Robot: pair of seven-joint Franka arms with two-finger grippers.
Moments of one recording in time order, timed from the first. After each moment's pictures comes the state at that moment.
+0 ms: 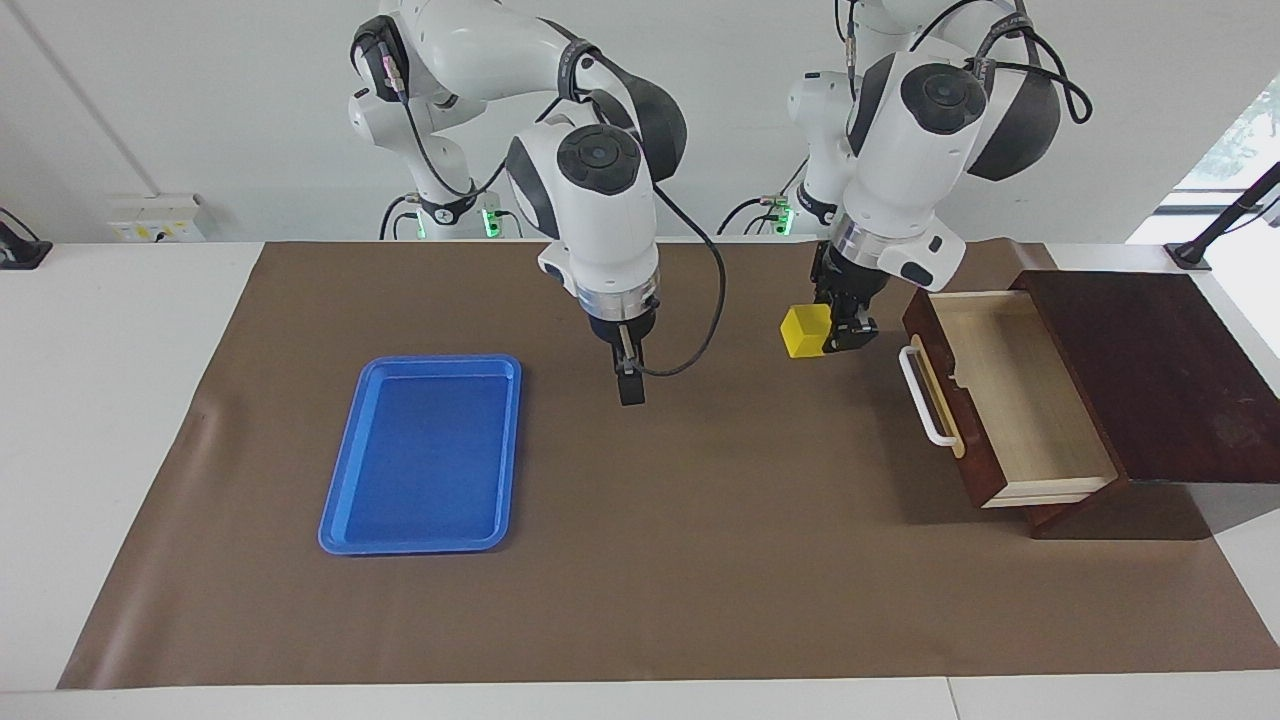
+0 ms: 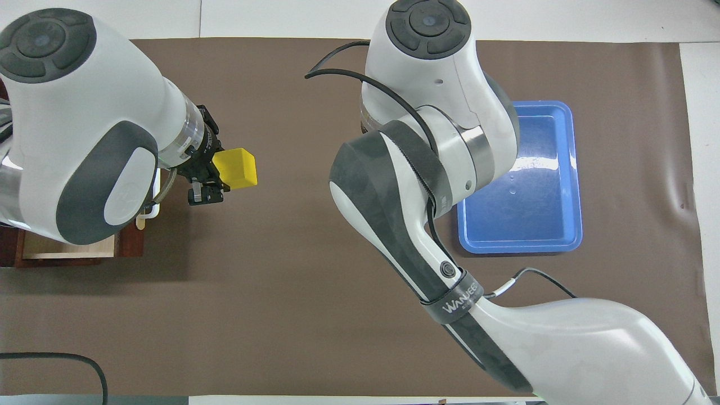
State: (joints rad) left arm -0.35 0.17 -0.06 -1.55 -0.02 1.66 -2.02; right arm 0.50 0.57 0.00 -1.06 0.09 1.63 2.01
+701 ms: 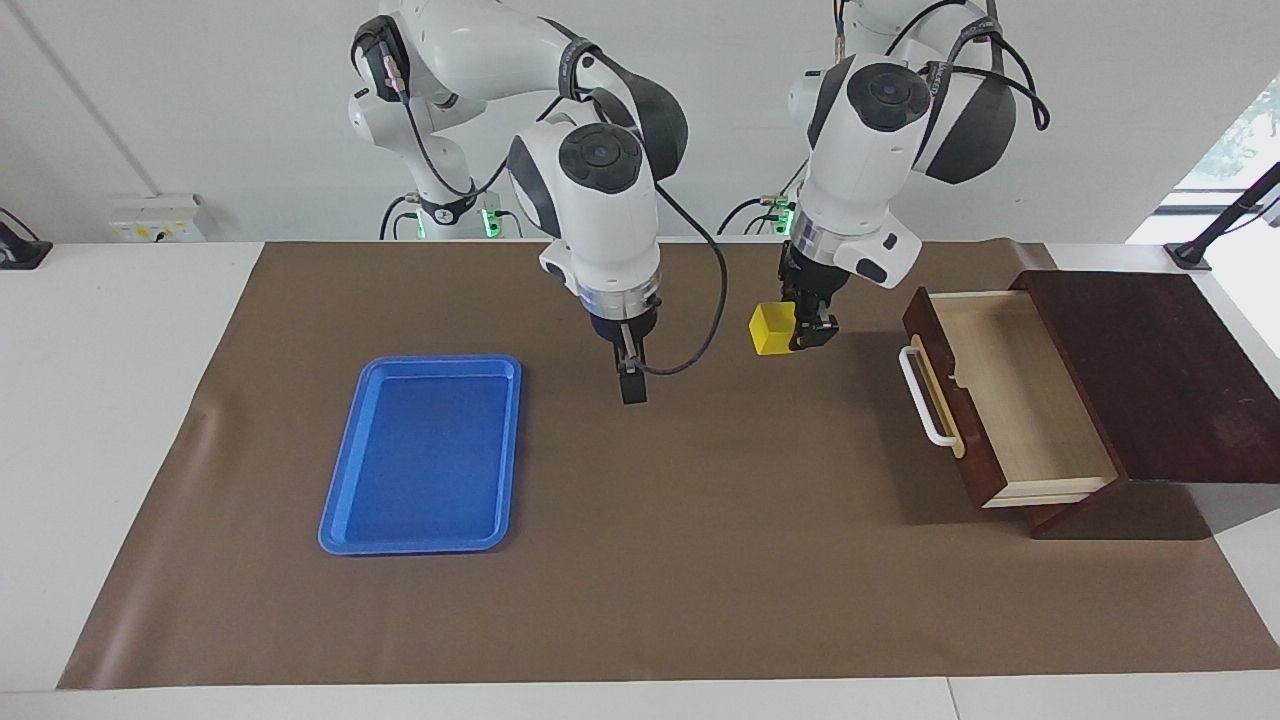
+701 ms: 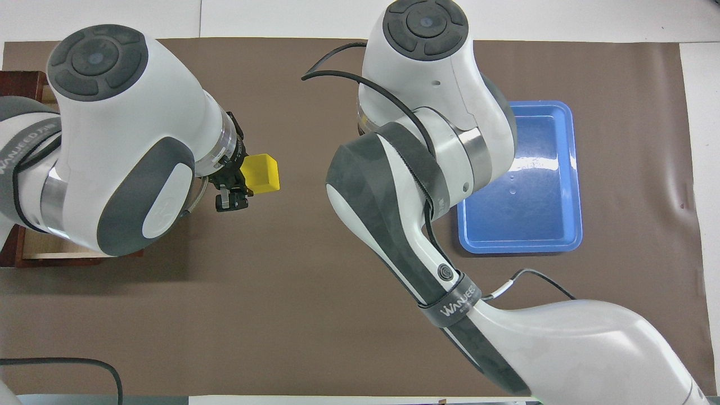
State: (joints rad) left arm -0.41 0.17 -0.06 -1.55 -0.02 1.69 -2.06; right arm 0.51 0.57 0.00 -1.05 0.10 1.63 2.01
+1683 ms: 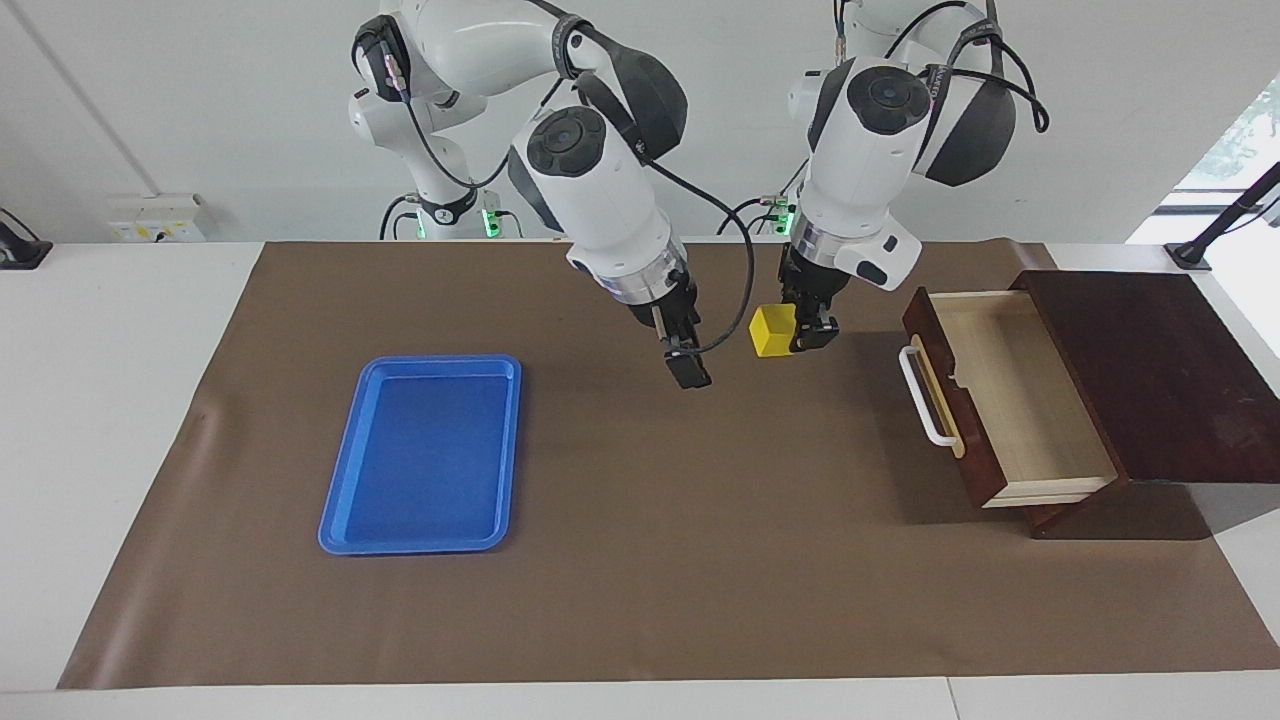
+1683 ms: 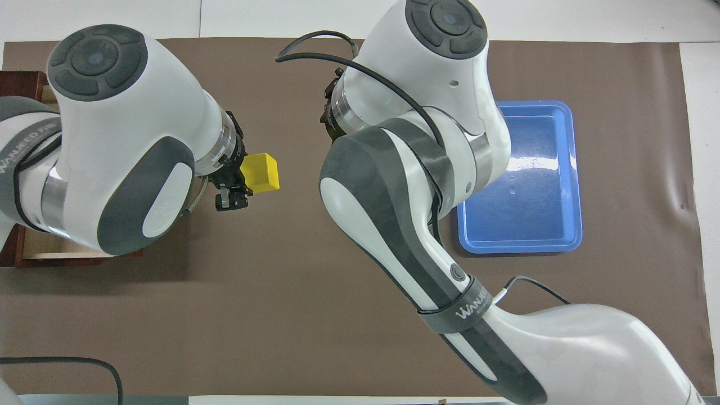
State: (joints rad) left arm -0.41 0.17 -0.06 -1.56 -0.02 1.69 -2.06; right arm 0.50 0.57 0.00 -1.04 0.39 1.81 1.99
